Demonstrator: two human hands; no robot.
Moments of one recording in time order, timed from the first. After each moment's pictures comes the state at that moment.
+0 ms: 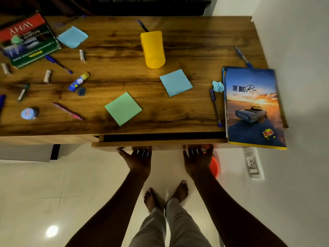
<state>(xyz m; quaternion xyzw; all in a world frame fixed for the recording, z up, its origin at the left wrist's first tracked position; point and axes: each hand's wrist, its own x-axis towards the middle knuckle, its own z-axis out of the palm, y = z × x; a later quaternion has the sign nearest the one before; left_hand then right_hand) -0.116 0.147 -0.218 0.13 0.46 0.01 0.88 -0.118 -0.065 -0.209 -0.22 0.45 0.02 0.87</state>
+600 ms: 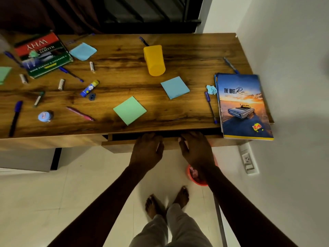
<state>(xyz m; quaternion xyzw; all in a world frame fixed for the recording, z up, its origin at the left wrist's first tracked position) -0.118 0.153 -0.137 0.97 -0.14 0.07 0.21 -0.122 -0.065 -0.141 -0.97 -0.08 -0.09 0.21</state>
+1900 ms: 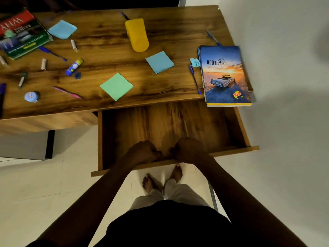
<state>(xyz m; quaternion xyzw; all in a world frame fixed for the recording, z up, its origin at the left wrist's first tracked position) -0.198 0.142 -0.116 0.88 -0.05 -0.40 0.25 -0.219 -0.067 -0.114 -0.94 -0.01 0.30 0.14</state>
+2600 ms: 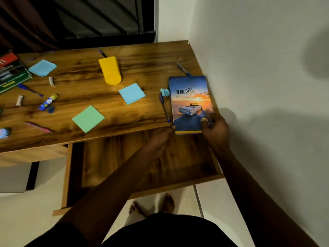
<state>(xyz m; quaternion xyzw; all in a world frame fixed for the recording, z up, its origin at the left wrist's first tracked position) -0.101 -0.064 -0.071 0.61 0.19 -0.29 0.71 -0.135 -0.257 -0.045 -0.89 0.23 -0.12 0.37</state>
